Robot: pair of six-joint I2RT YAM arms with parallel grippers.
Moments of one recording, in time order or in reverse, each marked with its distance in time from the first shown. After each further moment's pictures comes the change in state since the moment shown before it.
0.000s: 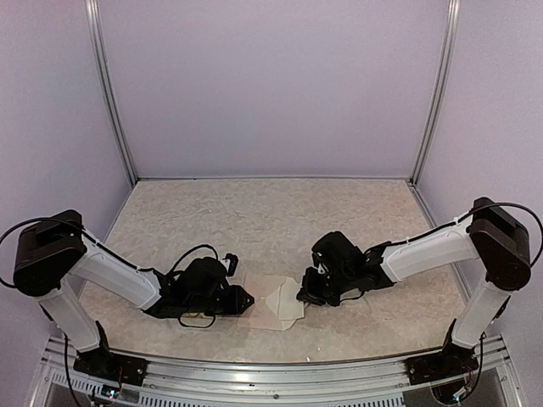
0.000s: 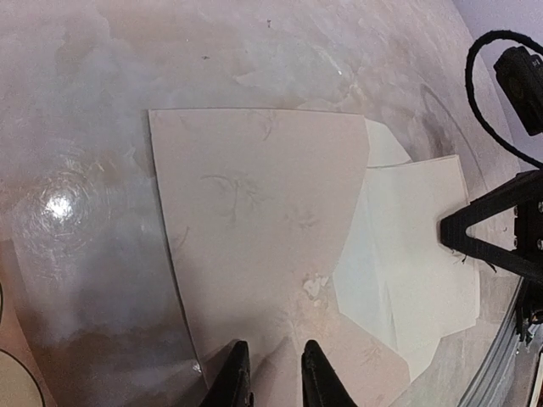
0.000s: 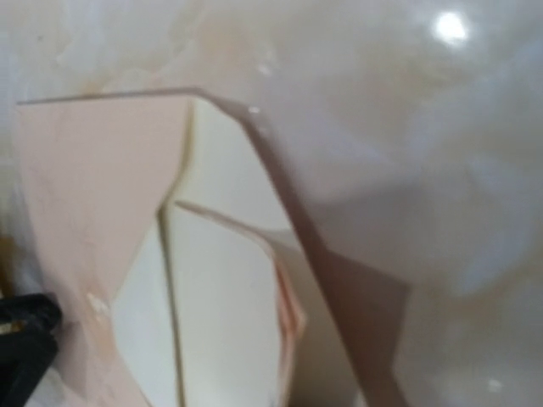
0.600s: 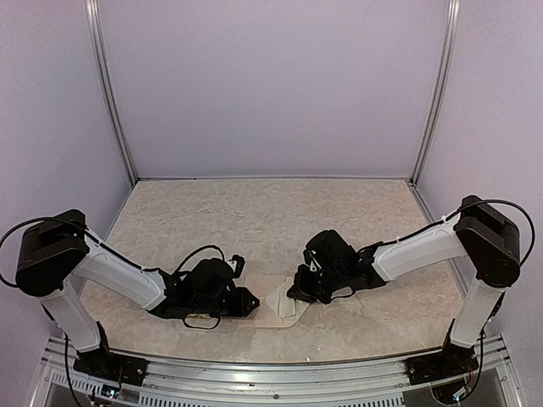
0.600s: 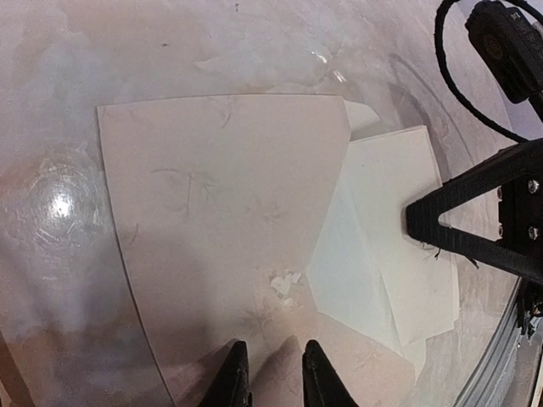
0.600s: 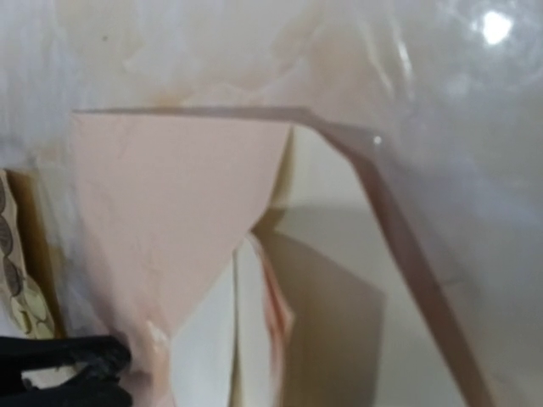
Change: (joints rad) left arm -0.033 0.021 0.044 -0.035 -0.005 -0.002; right arm 0.002 0.073 0.042 0.098 -0.050 0.002
